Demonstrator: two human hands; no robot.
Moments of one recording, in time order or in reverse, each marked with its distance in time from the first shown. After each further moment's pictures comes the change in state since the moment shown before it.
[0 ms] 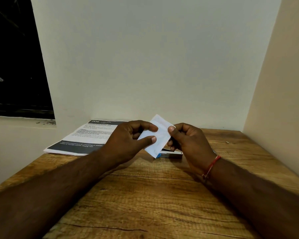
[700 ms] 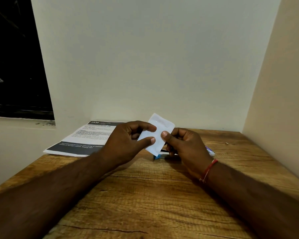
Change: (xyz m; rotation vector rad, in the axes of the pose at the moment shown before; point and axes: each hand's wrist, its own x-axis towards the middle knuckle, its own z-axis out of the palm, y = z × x) left_hand 0.000 -0.002 0.001 -0.008 0.042 0.032; right_hand -0.010 -0.001 0.007 -0.073 -0.028 0.068
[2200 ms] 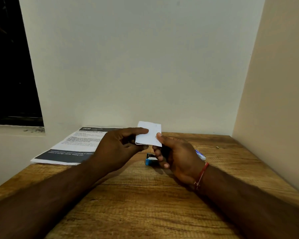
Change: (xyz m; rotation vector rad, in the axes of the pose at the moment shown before) left_hand 0.002 0.004 0.000 0.117 0.046 0.058; right_hand -0.006 -0.012 0.003 0.288 -0.152 0.189
